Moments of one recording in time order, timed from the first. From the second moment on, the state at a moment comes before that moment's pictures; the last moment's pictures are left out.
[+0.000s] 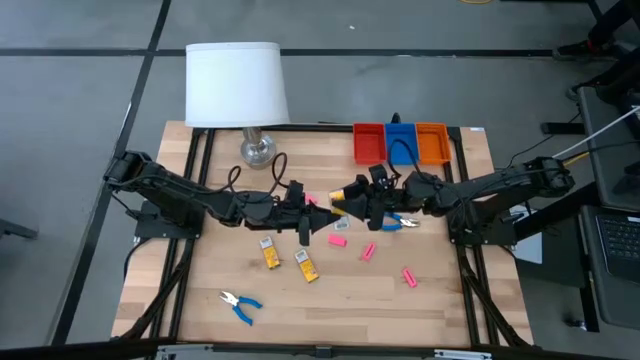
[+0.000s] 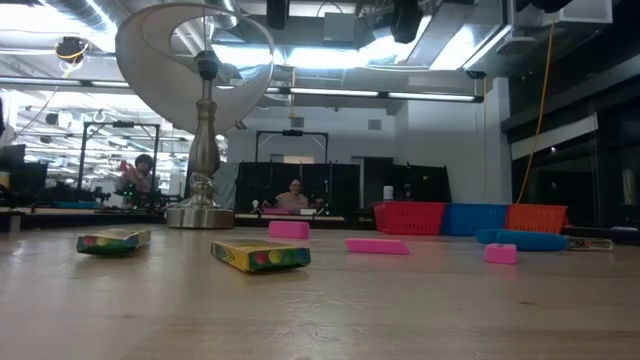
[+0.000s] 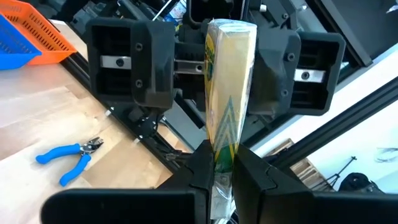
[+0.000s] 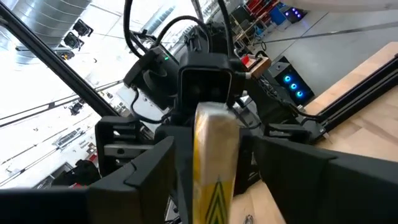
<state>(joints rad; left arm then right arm) -0.24 1.47 0.99 0.47 -0.35 -0.85 0.15 1.34 0.81 0.65 0.09 0.77</state>
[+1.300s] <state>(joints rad) -0.65 1.19 0.99 -0.58 -0.76 -1.23 -0.04 0.91 0.81 -0.65 0.36 1.03</state>
